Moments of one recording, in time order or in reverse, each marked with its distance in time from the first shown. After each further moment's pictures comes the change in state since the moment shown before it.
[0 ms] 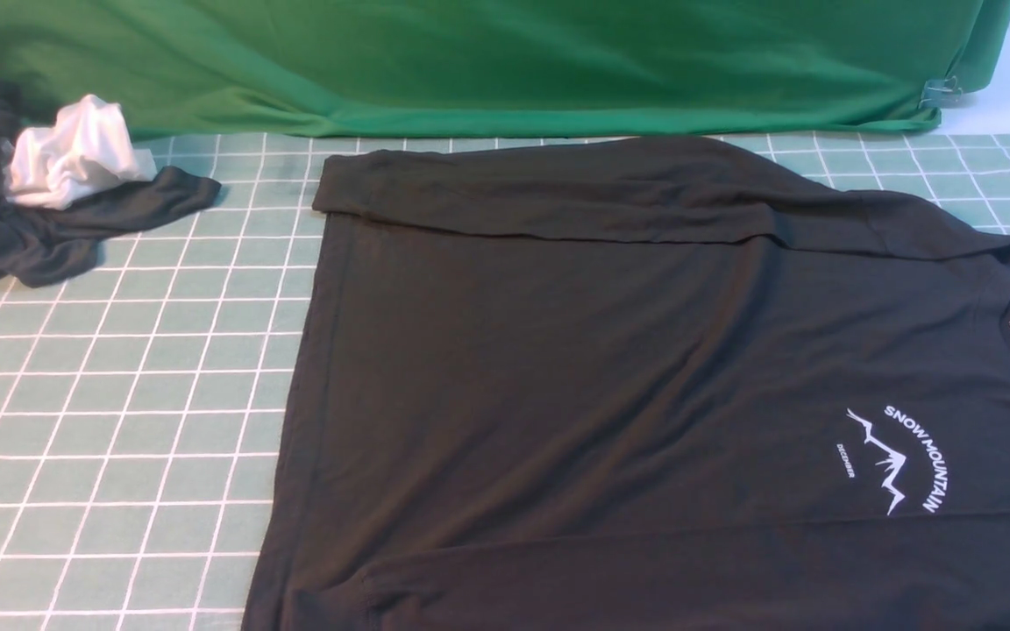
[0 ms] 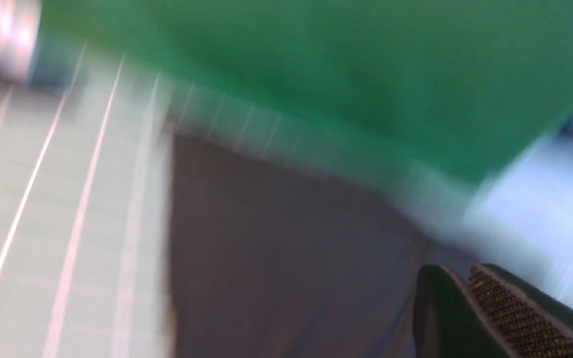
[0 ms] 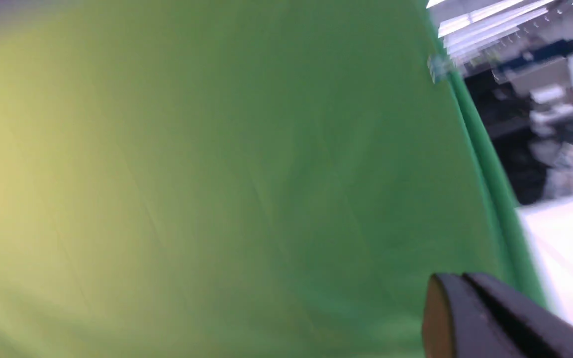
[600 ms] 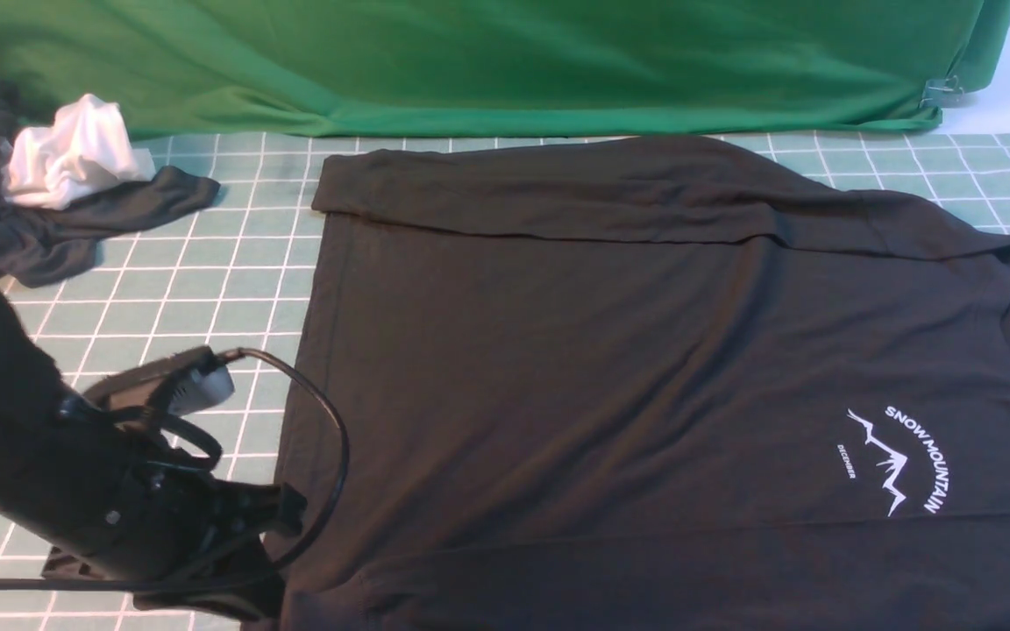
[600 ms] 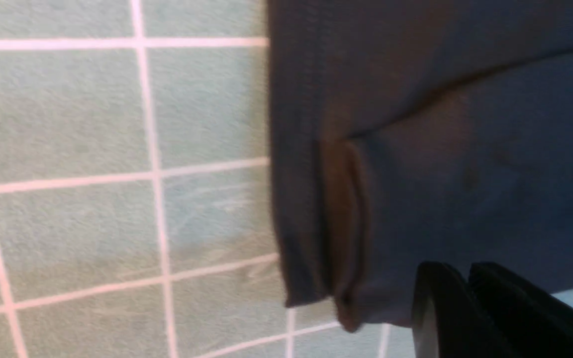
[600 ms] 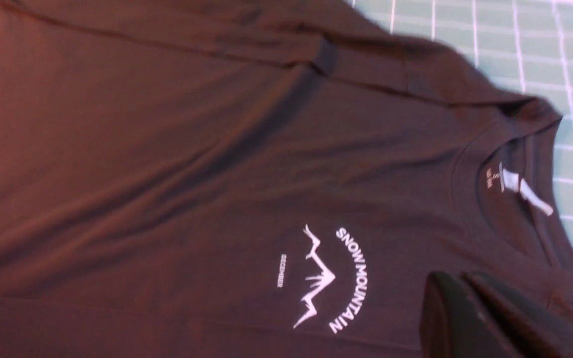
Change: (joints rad) right arm 0.000 0.523 -0.187 -0.032 0.491 -0.221; left arm -0.001 0.861 -0.011 -0.196 0.248 0.366
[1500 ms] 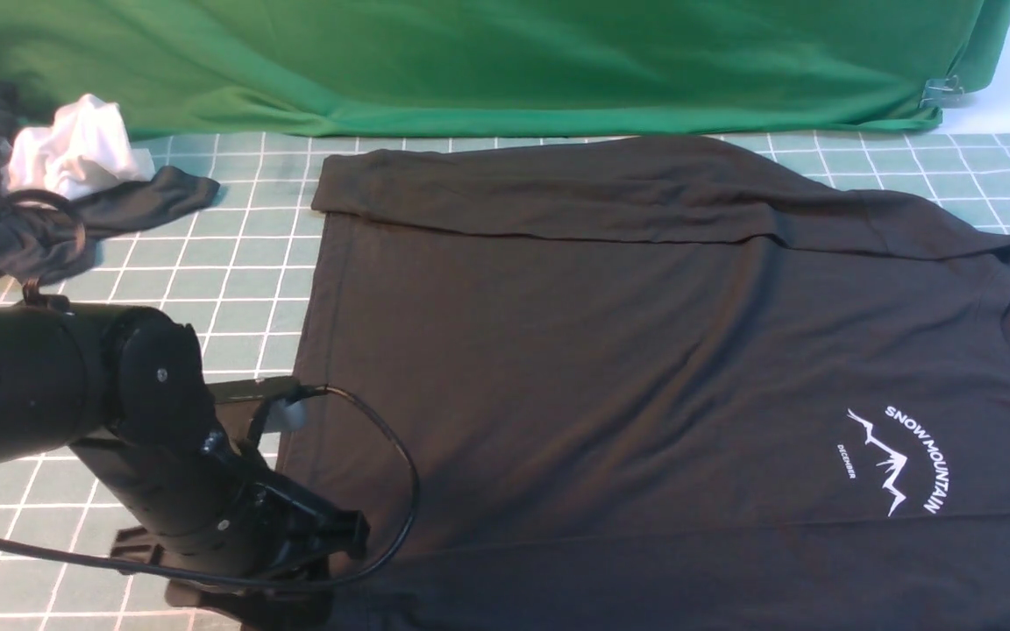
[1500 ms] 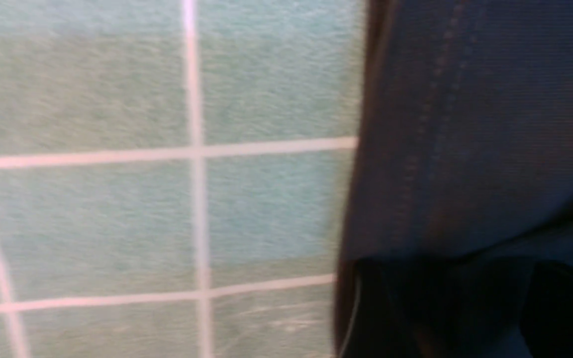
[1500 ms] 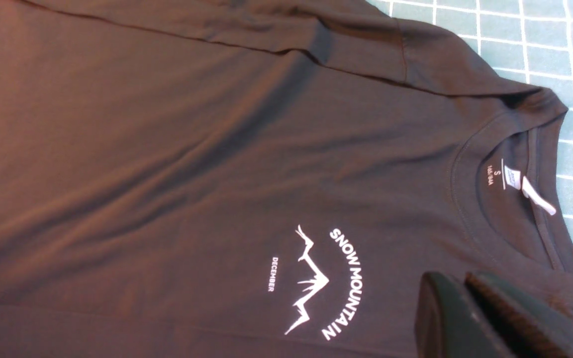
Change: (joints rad) right arm 0.000 0.051 0.000 -0.010 -0.035 -0.004; left arm -0.200 0.188 -0.038 0.213 -0.188 -0.267
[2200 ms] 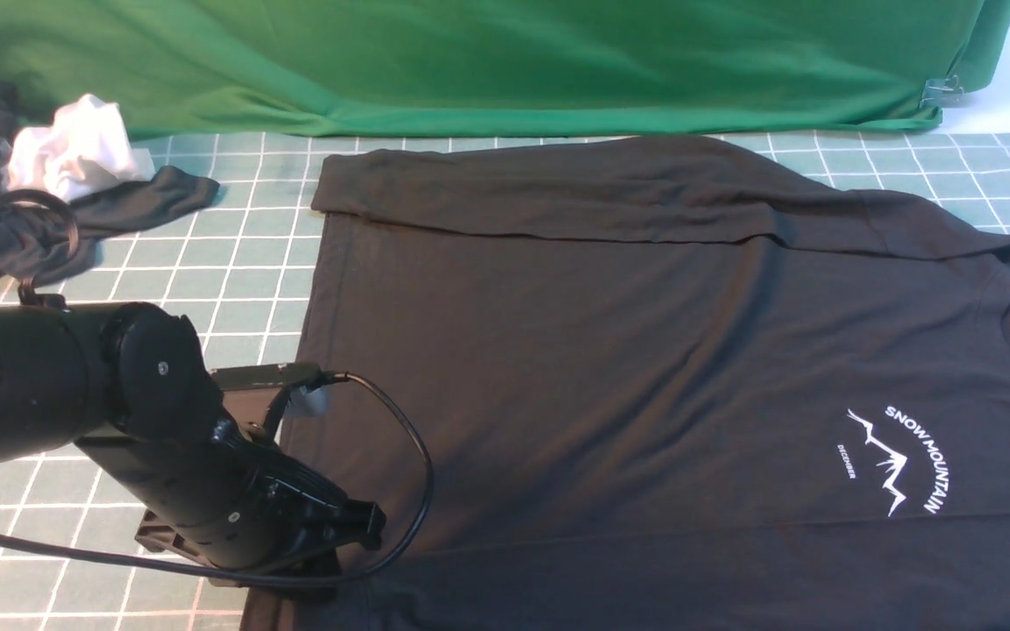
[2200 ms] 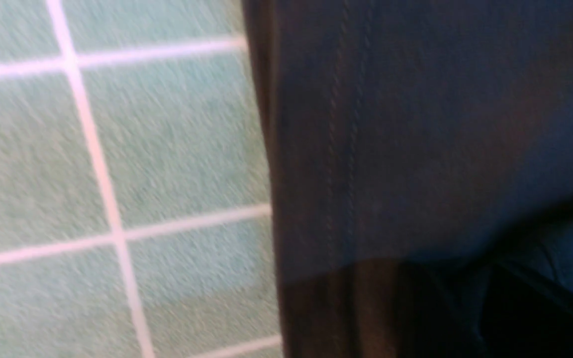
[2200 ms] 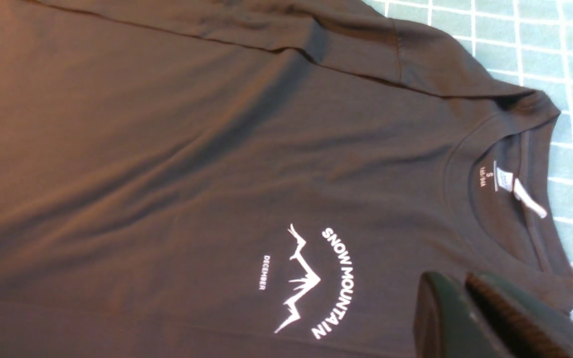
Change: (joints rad) right arm 0.000 0.000 0.000 -0.014 0.000 -0.020; left arm 0.001 0.003 -0.001 -0.053 -0.069 0.138
